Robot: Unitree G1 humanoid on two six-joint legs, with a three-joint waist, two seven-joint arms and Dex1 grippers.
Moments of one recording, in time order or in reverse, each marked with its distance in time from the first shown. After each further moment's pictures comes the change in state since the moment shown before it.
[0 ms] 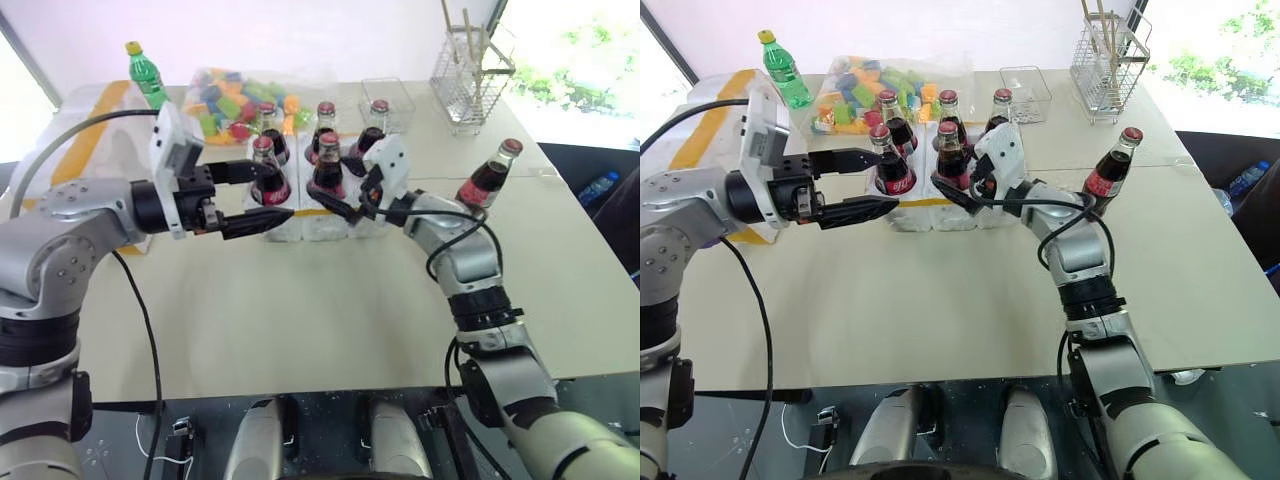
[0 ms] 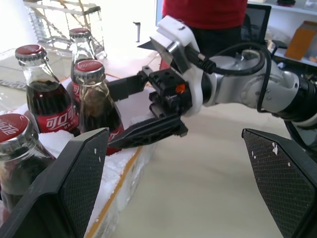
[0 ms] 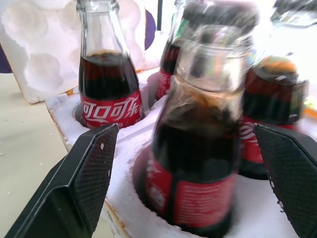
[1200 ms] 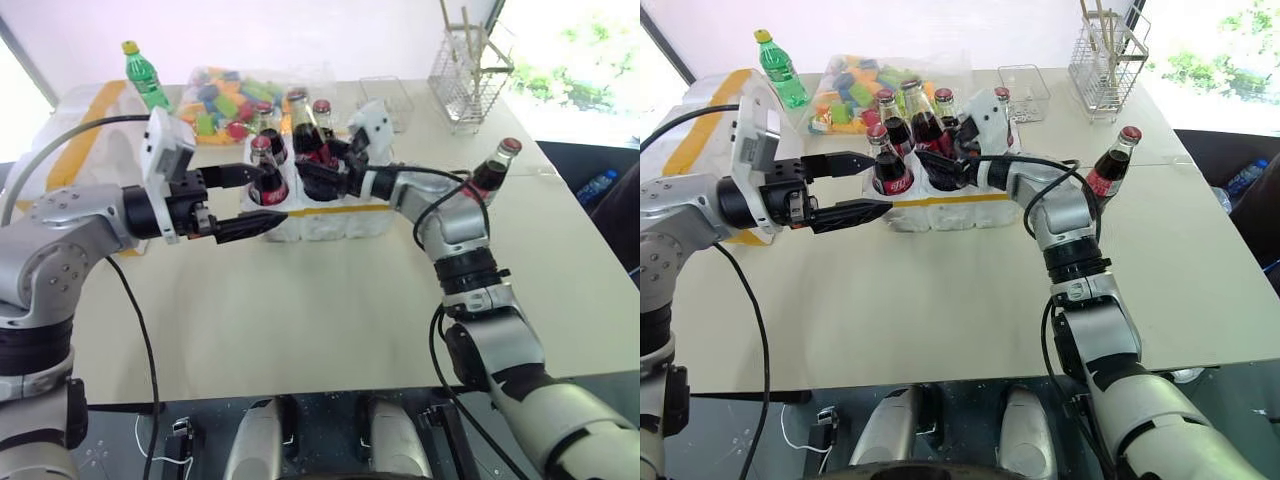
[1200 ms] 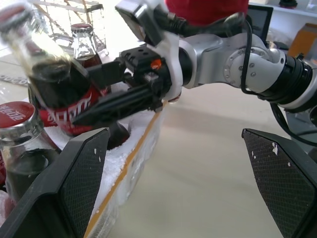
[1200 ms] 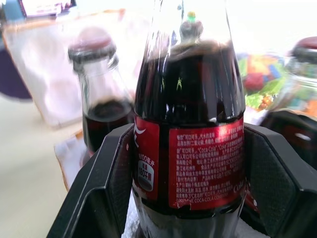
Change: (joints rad) left arm 0.043 0.016 0.039 -0.019 -0.014 0.000 0.002; right arm -0.206 0.100 -0.053 0.254 0.071 0.050 0.043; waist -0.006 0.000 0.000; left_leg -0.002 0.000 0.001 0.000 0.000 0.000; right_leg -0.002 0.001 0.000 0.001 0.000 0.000
